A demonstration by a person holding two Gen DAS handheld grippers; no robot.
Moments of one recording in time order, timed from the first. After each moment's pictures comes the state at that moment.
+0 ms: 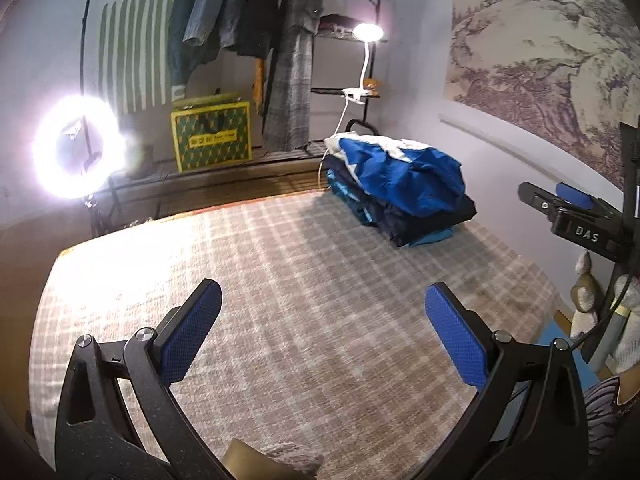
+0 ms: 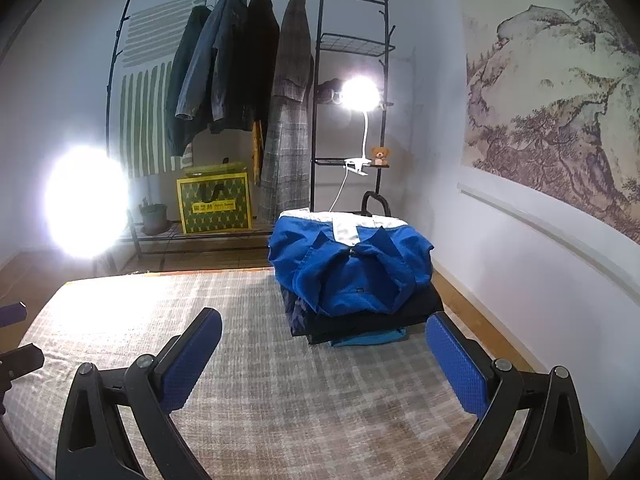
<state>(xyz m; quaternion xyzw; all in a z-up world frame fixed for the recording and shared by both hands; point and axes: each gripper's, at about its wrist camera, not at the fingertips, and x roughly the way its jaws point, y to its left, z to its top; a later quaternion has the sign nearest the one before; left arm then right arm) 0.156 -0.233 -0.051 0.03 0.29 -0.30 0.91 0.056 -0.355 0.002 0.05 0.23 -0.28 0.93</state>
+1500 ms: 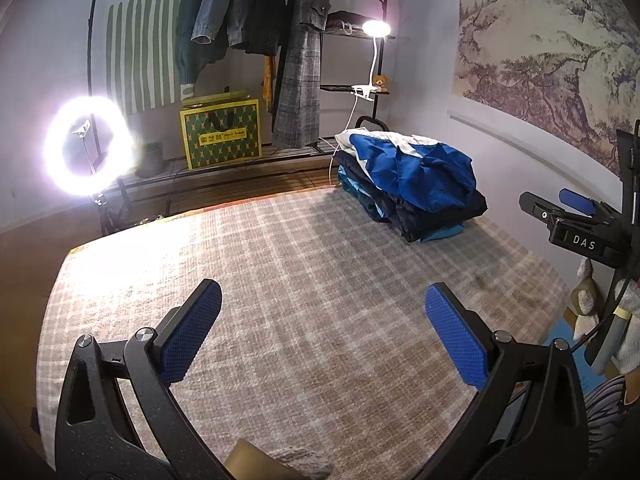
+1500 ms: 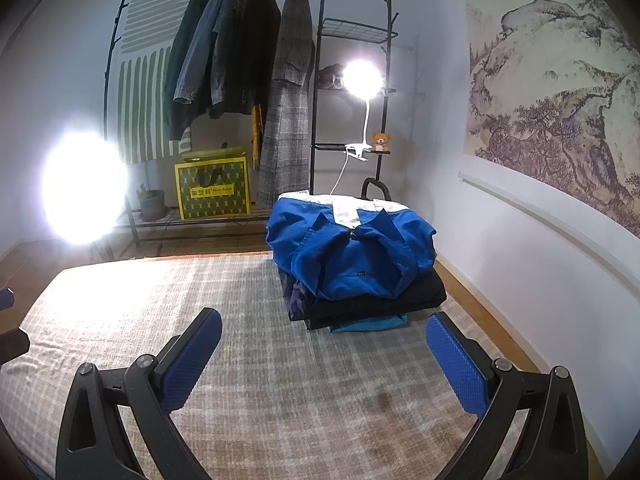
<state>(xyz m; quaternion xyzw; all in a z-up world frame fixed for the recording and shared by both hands) 0.166 -0.225 -0.053 0.03 0.30 -0.28 0.91 0.063 -0.357 -0.012 0.05 0.25 -0.28 0.93</state>
